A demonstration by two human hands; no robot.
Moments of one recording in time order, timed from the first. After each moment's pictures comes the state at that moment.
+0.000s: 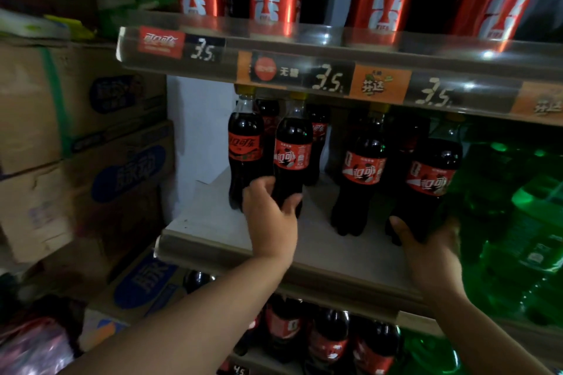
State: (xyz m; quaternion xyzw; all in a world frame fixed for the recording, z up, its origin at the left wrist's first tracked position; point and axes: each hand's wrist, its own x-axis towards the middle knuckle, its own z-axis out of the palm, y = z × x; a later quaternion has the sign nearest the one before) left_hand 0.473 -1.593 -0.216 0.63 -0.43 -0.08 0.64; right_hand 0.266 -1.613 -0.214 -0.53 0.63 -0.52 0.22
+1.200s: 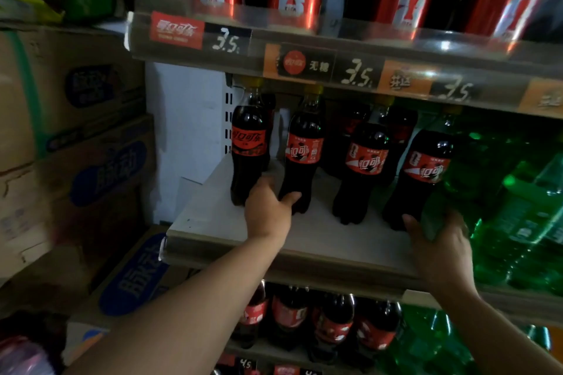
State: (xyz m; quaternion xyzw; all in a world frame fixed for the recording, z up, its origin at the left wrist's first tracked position) left_hand 0.510 -1.600 -0.212 0.64 -0.49 -0.20 0.56; right_hand 0.275 -1.577 -0.211 -0.54 0.67 -0.49 0.12
